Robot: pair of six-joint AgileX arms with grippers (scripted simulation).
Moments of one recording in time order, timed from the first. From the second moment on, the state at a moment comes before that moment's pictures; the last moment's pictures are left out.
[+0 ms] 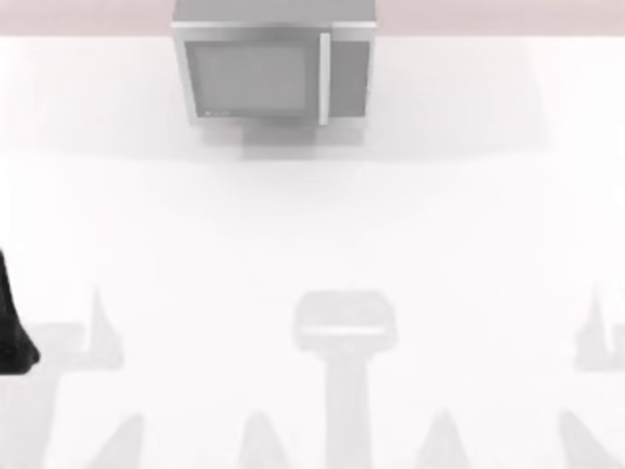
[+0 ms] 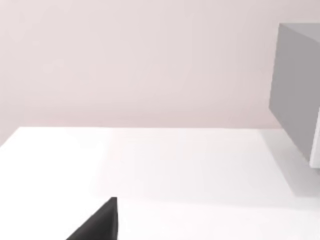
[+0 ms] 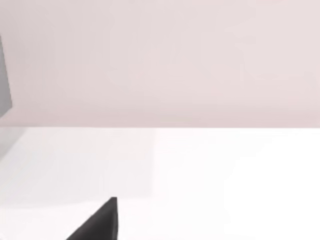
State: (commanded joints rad) left arm 0.00 0.00 0.00 0.00 0.00 0.00; right arm 0.00 0.00 0.00 0.00 0.00 0.00
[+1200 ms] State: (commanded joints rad) left arm -0.44 1.45 1.26 -0.50 -0.27 -0.36; right arm 0.00 0.00 0.00 0.00 0.00 0.00
